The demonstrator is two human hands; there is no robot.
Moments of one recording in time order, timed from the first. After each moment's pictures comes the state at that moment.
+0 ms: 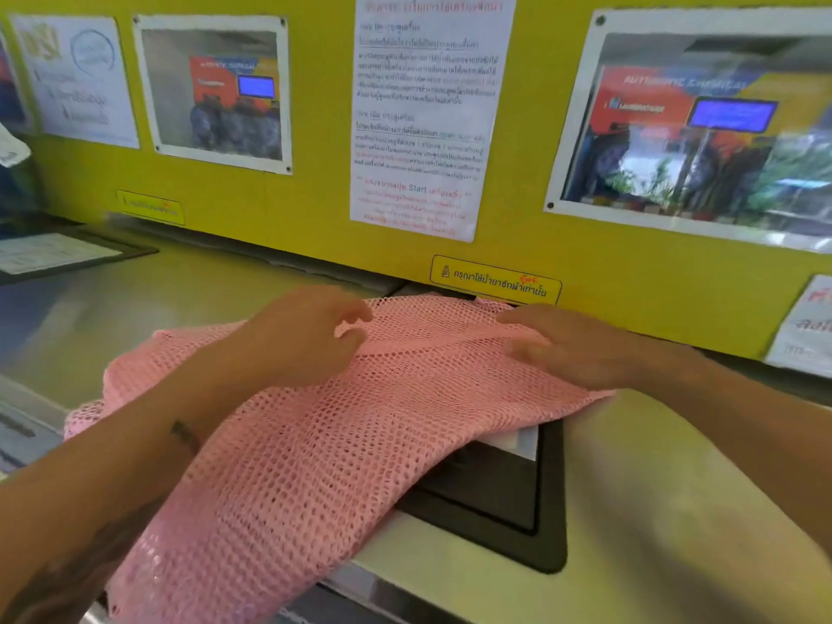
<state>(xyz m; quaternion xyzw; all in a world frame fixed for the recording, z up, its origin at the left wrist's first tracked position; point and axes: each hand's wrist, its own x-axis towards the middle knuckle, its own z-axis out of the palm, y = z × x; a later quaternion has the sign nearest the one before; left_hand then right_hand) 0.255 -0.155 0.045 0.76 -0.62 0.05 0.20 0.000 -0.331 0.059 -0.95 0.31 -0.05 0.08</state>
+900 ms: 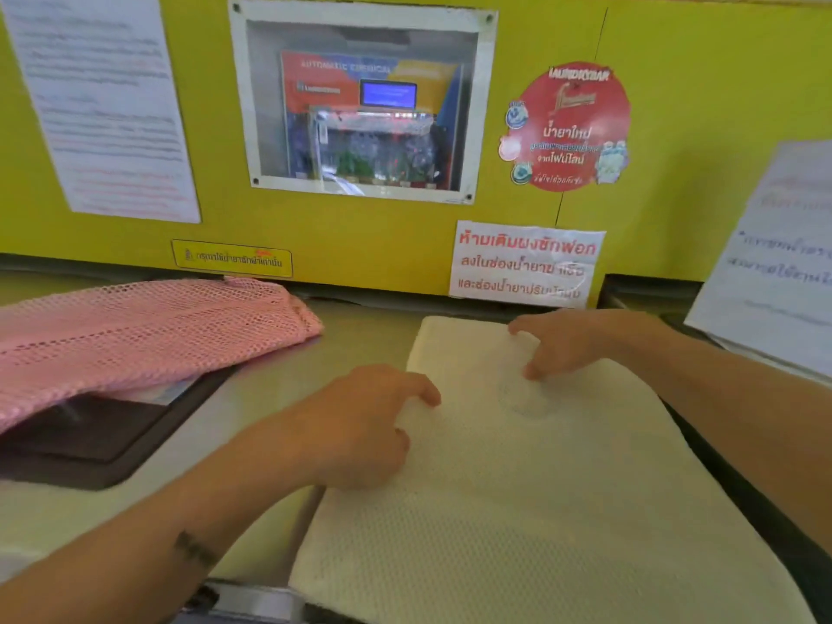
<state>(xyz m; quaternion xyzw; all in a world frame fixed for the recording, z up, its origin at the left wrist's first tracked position) -0.129 -0.205 0.042 0.66 -0.72 -0.17 0.11 -0.338 -0.389 0.070 -0.82 0.55 0.14 0.06</state>
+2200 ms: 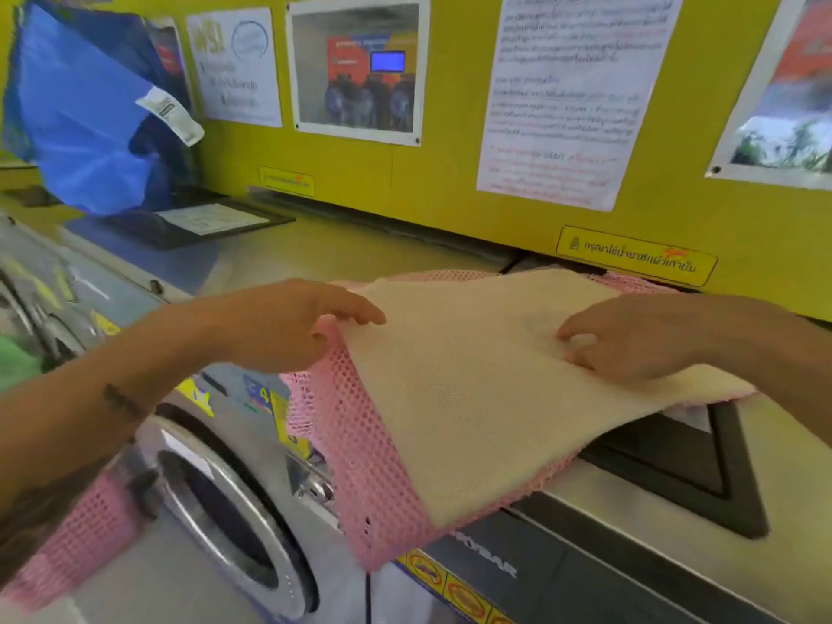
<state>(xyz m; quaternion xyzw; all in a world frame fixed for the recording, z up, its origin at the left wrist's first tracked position) 0.339 -0.009 0.046 0.78 -0.62 -0.06 0.11 0.088 -0.217 0.077 -0.92 0.34 0.16 0.00</state>
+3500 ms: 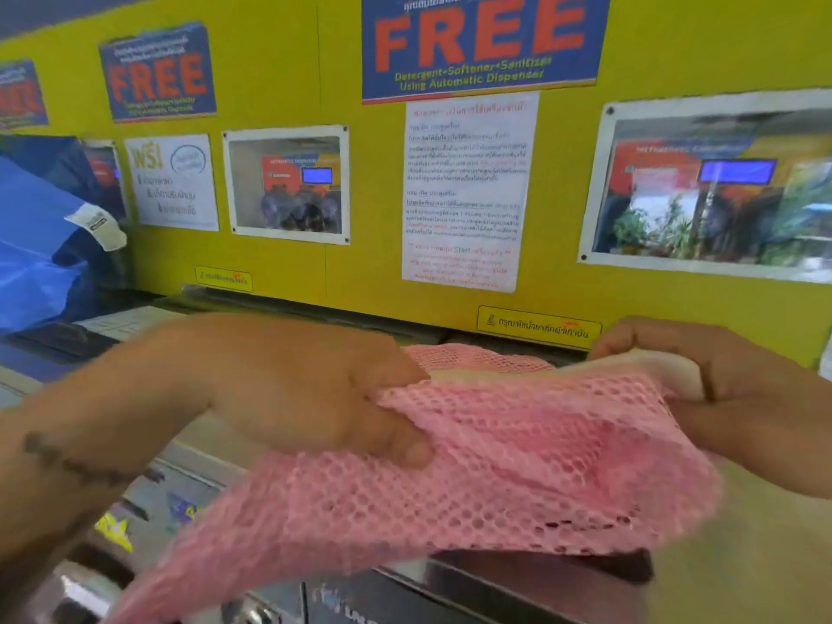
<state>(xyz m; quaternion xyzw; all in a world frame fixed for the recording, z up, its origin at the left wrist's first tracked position) 0.221 -0.019 0.150 0.63 -0.73 -0.26 0.07 -0.044 -0.172 0.115 -0.90 0.15 -0.26 0.30</state>
